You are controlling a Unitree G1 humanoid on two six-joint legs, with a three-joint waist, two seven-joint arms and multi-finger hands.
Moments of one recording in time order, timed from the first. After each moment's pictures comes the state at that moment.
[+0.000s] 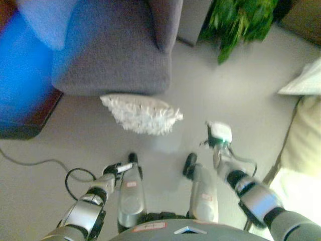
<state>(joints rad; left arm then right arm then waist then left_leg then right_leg) -0.35 0.25 -0.26 1.21 -0.41 0.18 0.12 -0.60 -0.32 0.66 1.10 -0.48 0.24 -0.49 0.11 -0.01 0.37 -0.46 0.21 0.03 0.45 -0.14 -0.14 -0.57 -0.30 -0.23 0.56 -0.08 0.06</state>
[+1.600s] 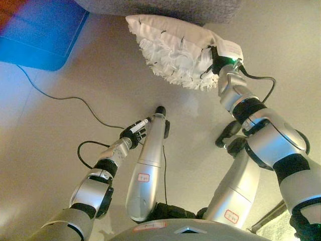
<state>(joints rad) -0.53 0.22 -0.21 1.10 -0.78 0.21 0.07 -1.21 -0.39 0.82 1.10 -0.24 0.34 -0.20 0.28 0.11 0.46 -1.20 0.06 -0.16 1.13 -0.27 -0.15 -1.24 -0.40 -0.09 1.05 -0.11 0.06</state>
